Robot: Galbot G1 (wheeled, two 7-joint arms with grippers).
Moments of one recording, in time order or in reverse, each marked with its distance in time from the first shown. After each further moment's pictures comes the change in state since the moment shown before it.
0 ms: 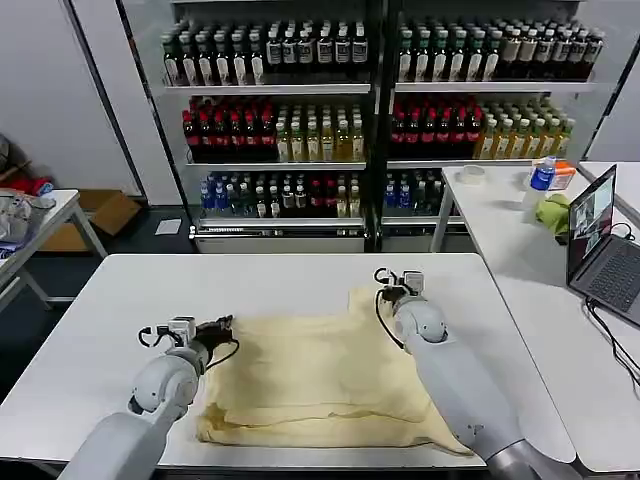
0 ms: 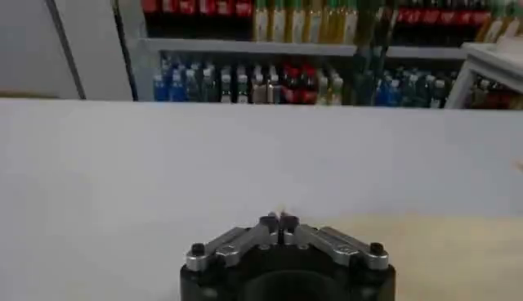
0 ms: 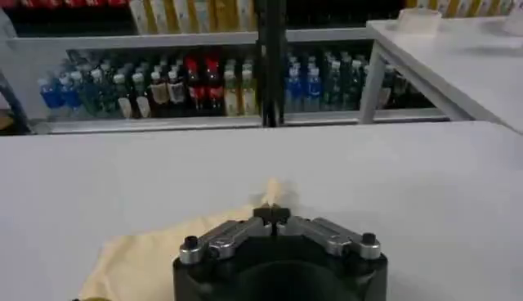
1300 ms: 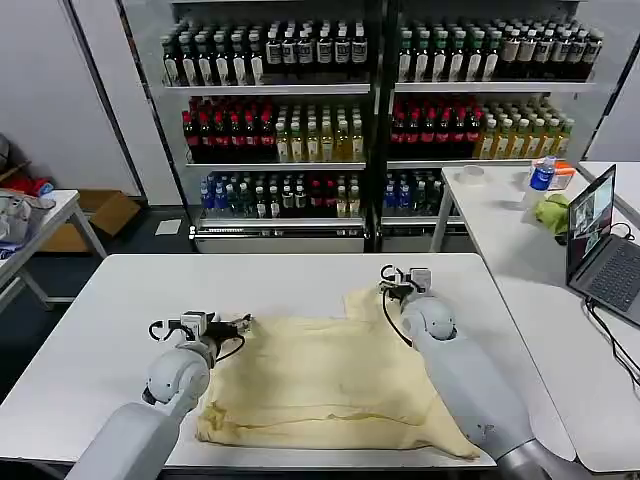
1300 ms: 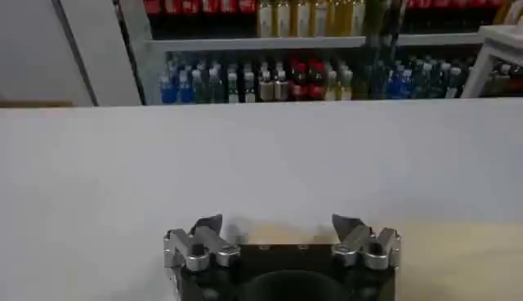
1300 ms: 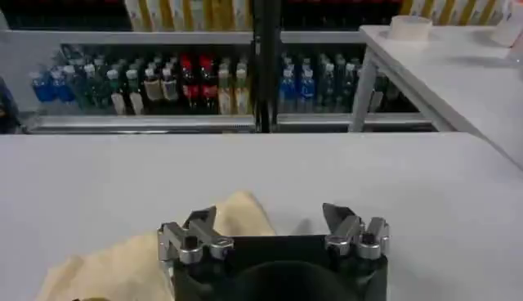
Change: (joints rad) left arm -0.067 -0.050 0.062 0.097 0.064 0.020 -0.040; right arm 0.044 0.006 -0.019 -0.105 0.007 -0.086 -0.010
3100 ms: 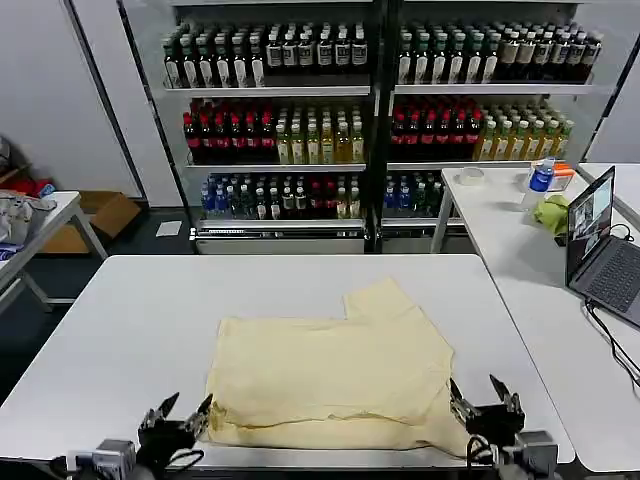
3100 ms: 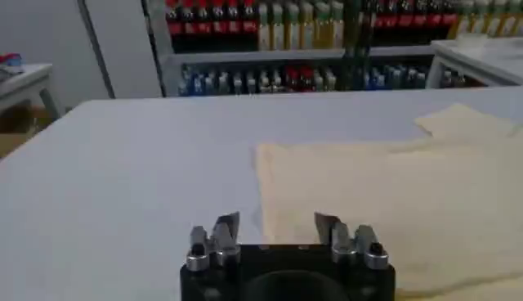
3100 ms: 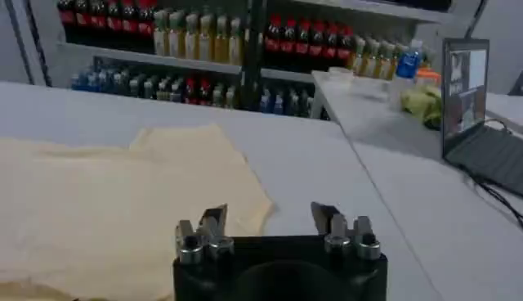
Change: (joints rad) left arm 0.815 0.004 -0.434 -0.715 0.142 -0.010 0.055; right arm -0.997 -0.263 0.457 1.055 -0.172 0.019 -0.011
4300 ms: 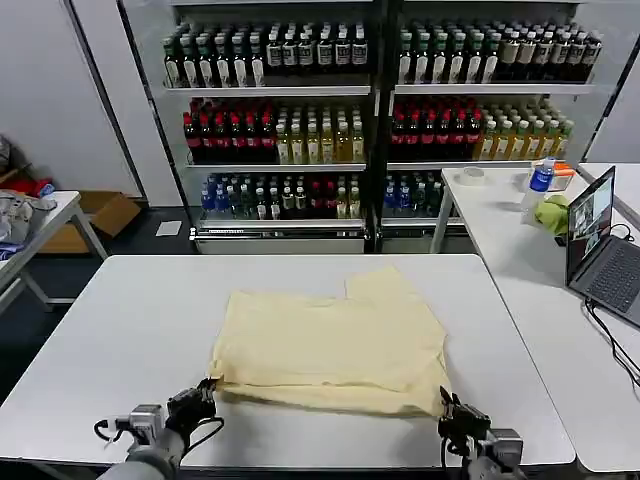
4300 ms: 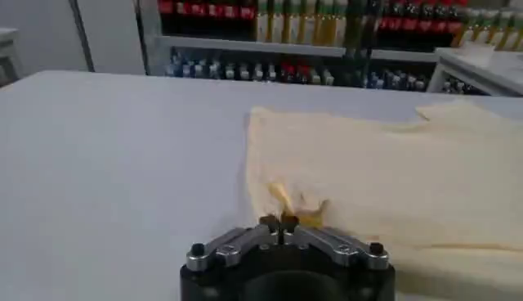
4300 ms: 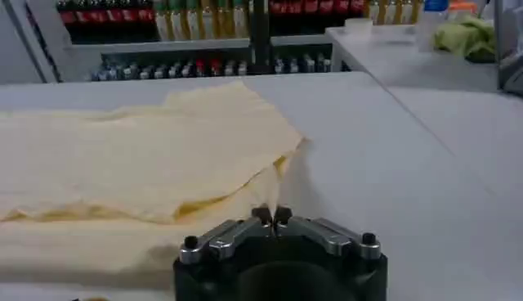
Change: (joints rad) left arm -0.091 -0.076 0.087 0.131 0.015 -0.037 0.049; right arm -0.228 0.118 0.001 0.026 -0.082 0.074 -0.060
